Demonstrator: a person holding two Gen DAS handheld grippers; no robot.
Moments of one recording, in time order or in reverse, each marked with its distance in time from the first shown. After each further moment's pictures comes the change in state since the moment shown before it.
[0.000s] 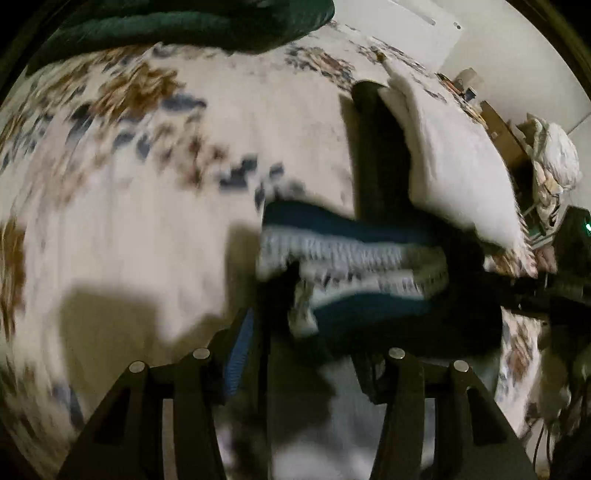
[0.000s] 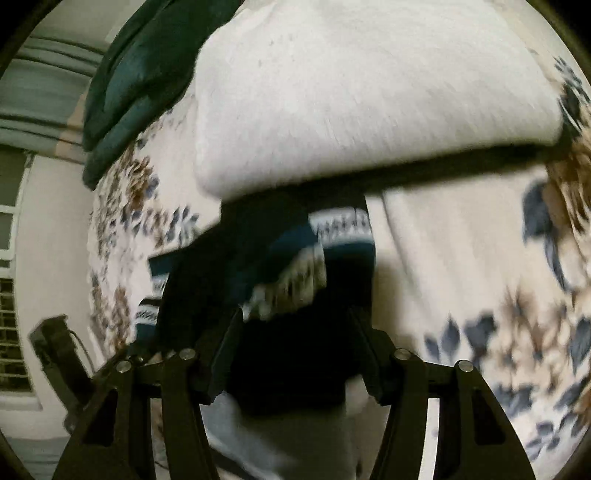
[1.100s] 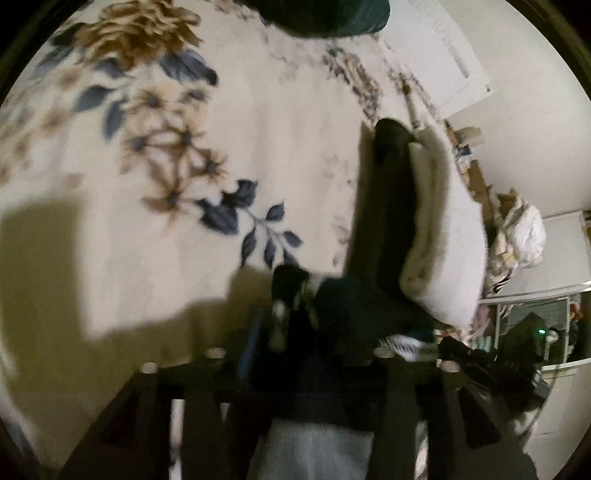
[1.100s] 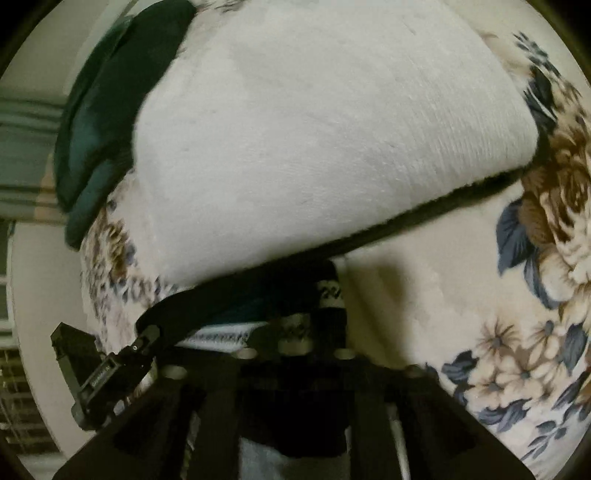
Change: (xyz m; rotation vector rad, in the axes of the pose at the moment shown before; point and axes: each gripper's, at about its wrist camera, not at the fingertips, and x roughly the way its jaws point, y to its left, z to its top) left arm 0.021 0.054 0.037 -0.316 0.061 -0.319; right arm -0.019 -0.029 0.022 0.175 -0.008 0.069
